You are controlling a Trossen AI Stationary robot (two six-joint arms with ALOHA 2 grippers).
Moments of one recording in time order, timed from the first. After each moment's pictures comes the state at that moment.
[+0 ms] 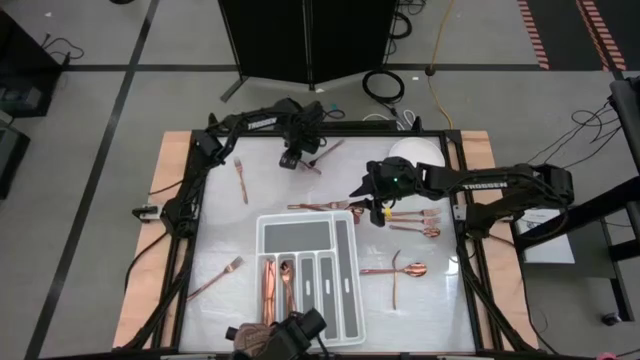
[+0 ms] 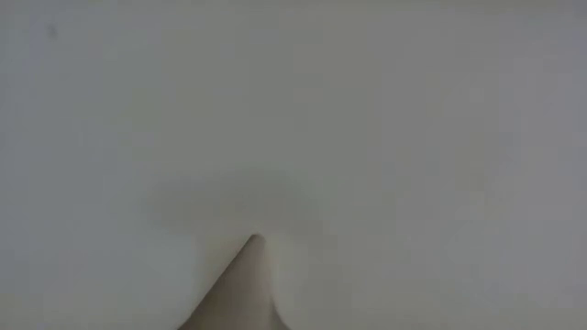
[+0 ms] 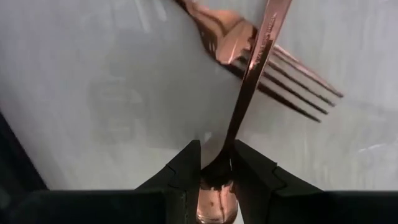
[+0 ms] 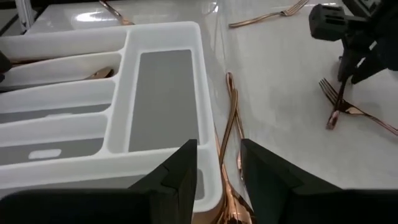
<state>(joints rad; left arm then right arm) 0.67 2.33 1.91 -1.15 0.10 0.95 -0.21 1.30 0.73 -0.01 -0.21 -0.04</state>
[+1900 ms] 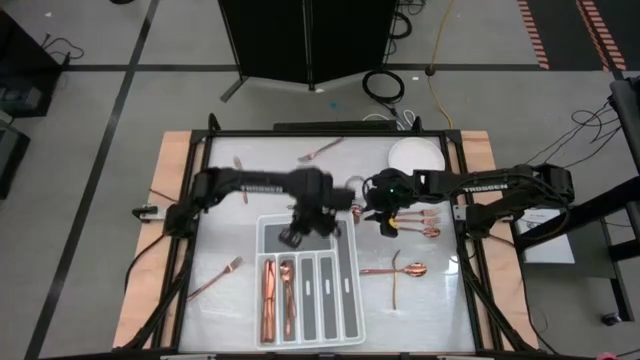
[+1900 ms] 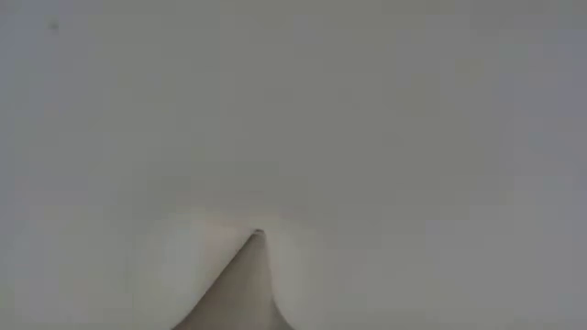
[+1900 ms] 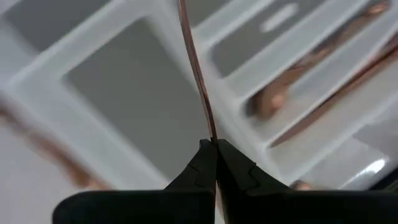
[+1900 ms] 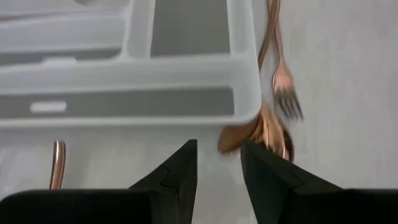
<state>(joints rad) 0.00 2.17 2.07 -1.57 0.29 0.57 -0.16 1.30 0.73 -0.29 -0.21 -0.10</state>
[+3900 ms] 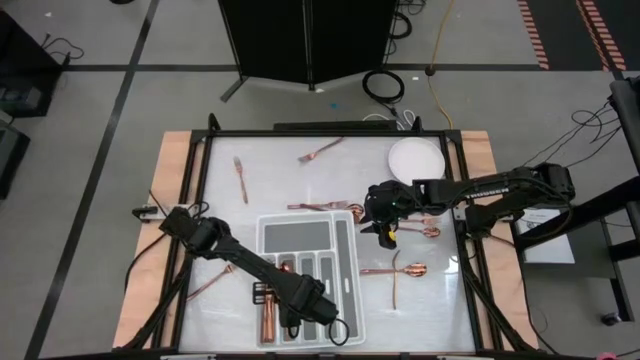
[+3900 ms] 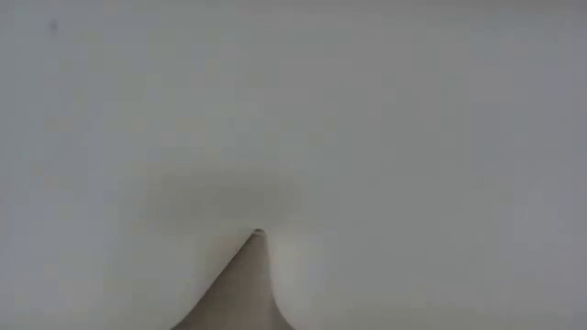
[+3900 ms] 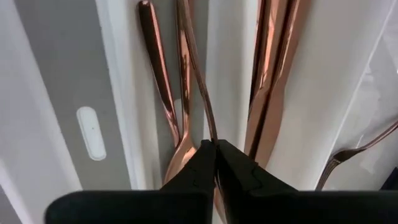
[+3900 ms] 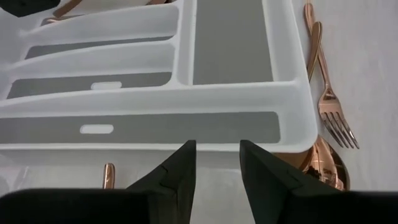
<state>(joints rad) -0.51 2.33 2.07 -1.57 0.05 1.01 -0.04 1.30 0.72 -0.19 -0.21 0.03</state>
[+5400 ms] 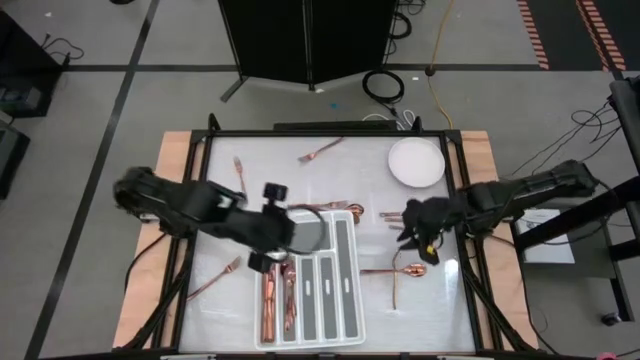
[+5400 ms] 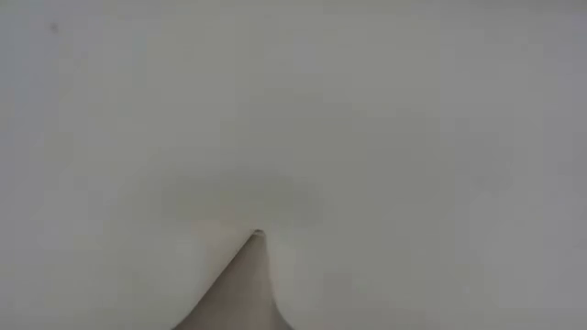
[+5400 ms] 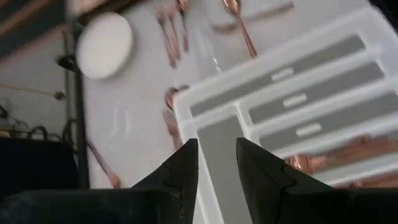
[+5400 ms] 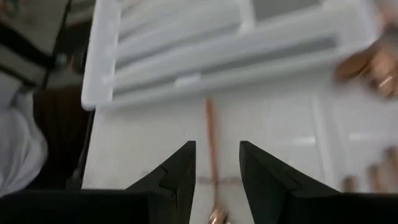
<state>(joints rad) -0.38 1.66 2.00 -1.31 -0.36 0.07 0.25 0.90 0.73 -0.63 -0.14 0.45</state>
